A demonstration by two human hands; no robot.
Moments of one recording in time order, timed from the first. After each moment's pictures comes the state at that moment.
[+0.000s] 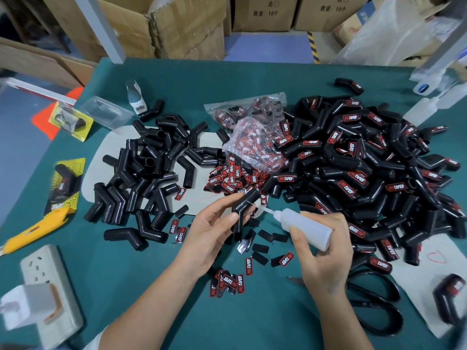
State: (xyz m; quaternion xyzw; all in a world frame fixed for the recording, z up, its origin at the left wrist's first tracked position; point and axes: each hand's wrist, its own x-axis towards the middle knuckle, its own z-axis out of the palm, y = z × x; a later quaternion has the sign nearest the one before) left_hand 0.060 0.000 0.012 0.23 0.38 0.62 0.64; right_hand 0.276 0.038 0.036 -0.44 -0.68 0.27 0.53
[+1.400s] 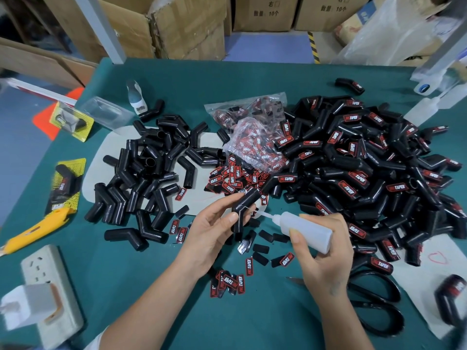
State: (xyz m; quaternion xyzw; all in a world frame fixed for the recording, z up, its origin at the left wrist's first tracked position) left_hand 0.058 0.000 0.011 0.23 0.38 0.62 0.64; right_hand 0.277 0.037 0.037 -0.43 -0.69 0.27 0.53
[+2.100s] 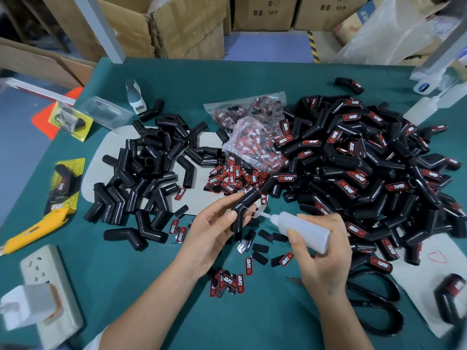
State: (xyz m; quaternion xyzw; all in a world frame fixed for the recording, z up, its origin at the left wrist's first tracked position) left_hand 0.060 0.001 0.014 0.21 0.36 0.62 0.66; right_hand 0.277 0.038 0.035 -0.42 -0.69 0.27 0.53
